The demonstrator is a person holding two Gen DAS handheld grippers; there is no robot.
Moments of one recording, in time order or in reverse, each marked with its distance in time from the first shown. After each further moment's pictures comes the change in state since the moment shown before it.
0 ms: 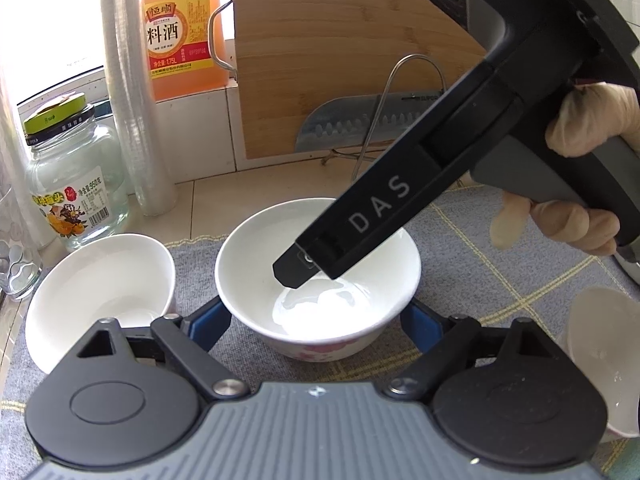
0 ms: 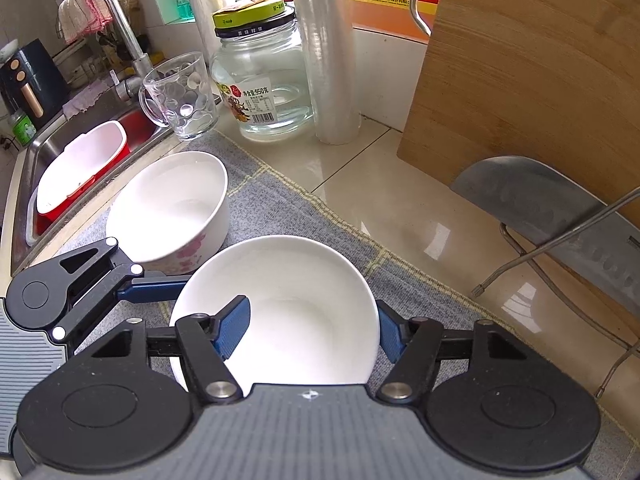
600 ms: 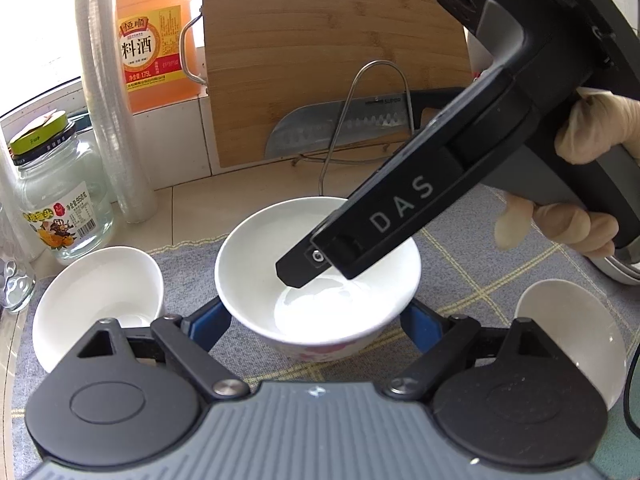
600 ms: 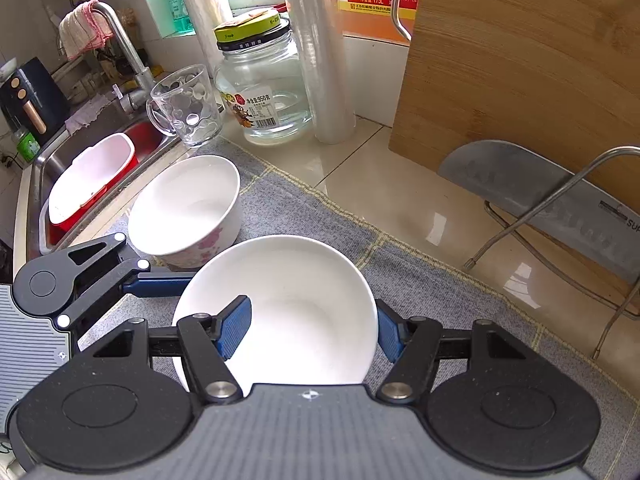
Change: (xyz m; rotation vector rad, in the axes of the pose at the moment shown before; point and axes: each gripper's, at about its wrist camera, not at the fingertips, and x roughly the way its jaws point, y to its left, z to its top) left arm -0.021 -0.011 0.007 0.044 0.034 -0.070; right arm -0.027 0.003 -0.015 0.058 -0.018 0.010
